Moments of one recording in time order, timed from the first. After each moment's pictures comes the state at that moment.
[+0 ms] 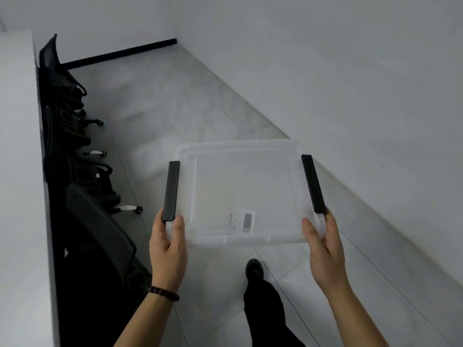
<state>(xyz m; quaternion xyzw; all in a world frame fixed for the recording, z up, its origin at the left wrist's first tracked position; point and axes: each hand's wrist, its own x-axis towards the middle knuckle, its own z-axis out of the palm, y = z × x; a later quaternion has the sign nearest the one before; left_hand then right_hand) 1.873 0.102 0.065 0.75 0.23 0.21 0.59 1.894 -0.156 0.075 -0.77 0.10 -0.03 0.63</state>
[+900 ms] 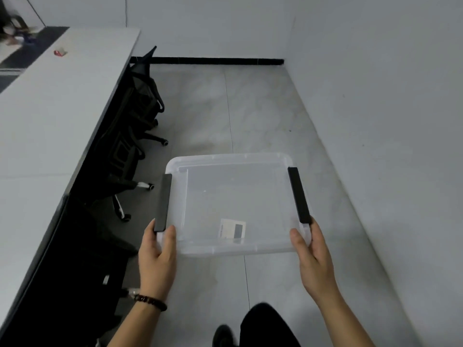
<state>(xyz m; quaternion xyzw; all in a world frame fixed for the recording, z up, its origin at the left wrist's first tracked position) 2.551 0.515 0.066 0.66 0.45 0.28 0.53 2.702 0.283 0.081 -0.77 -0.12 0.16 0.61</state>
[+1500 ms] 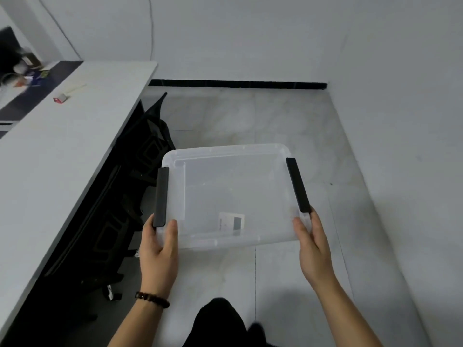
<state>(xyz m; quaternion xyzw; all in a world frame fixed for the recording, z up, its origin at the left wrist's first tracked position) 3.027 0.848 0.087 0.64 0.48 0.36 0.48 3.219 0.660 0.069 -0.73 -0.16 0.22 0.62</state>
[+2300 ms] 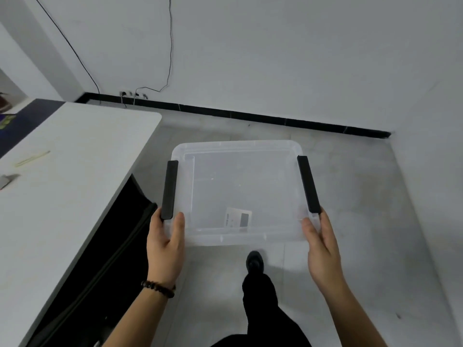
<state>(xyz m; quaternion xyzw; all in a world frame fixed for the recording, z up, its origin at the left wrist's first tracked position) 3.539 1.446 0.058 0.63 0.50 0.39 0.45 3.747 1.274 0.040 -0.73 -0.18 0.24 0.62</state>
